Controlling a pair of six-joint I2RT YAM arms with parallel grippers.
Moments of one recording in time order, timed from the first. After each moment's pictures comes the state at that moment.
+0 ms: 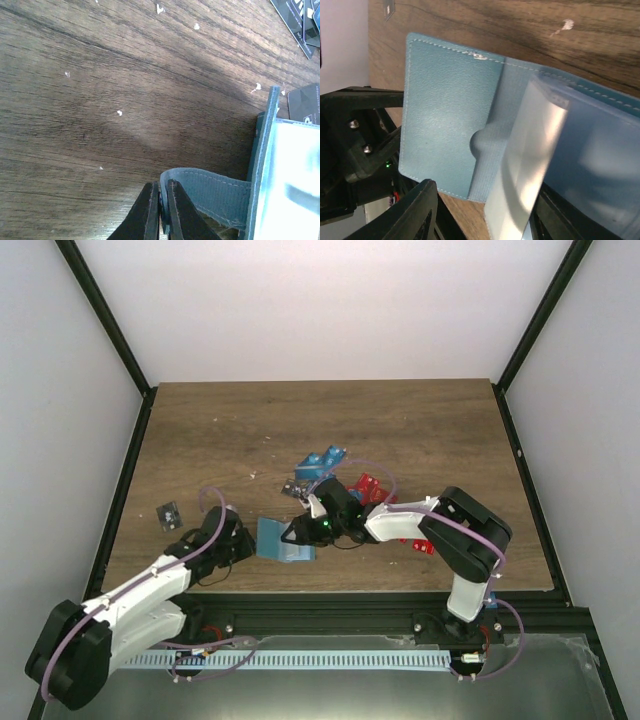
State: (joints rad) left arm -0.52 0.93 0.30 -0.31 0.05 -0.86; right arm 0.89 1.78 0.85 0.17 -0.54 0.83
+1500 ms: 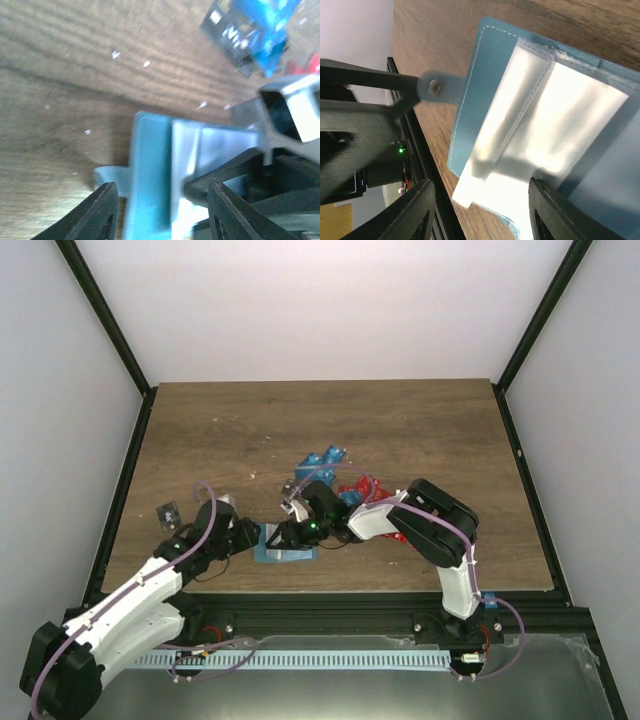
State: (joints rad) left arm -0.53 0.84 0.38 -0.43 0.03 -0.84; right arm 0.91 1.98 0.94 0.33 -0.71 0.79
